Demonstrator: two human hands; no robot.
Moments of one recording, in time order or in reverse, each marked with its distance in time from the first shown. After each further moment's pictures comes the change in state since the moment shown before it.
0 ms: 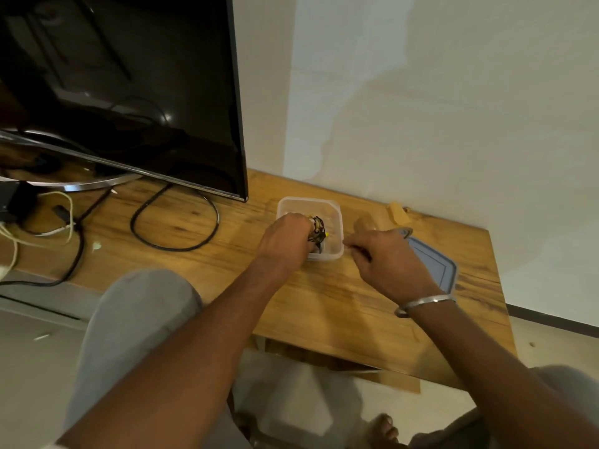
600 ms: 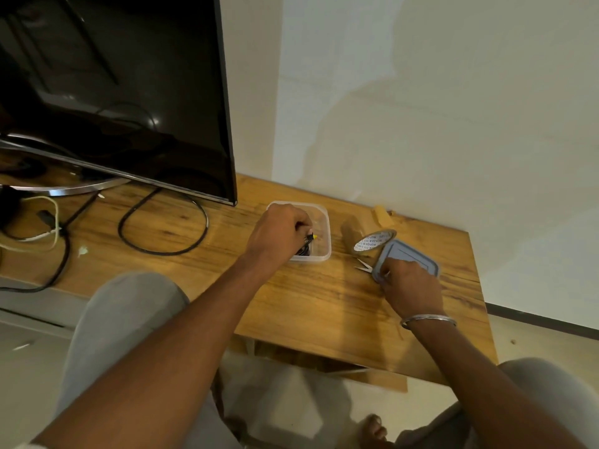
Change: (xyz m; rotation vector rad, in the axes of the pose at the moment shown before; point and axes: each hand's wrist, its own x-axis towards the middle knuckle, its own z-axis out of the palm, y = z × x) left_hand 0.005 0.002 -0.006 -0.355 0.192 0.032; right_hand -0.046 0.053 0.012 -0.384 -0.072 0.473
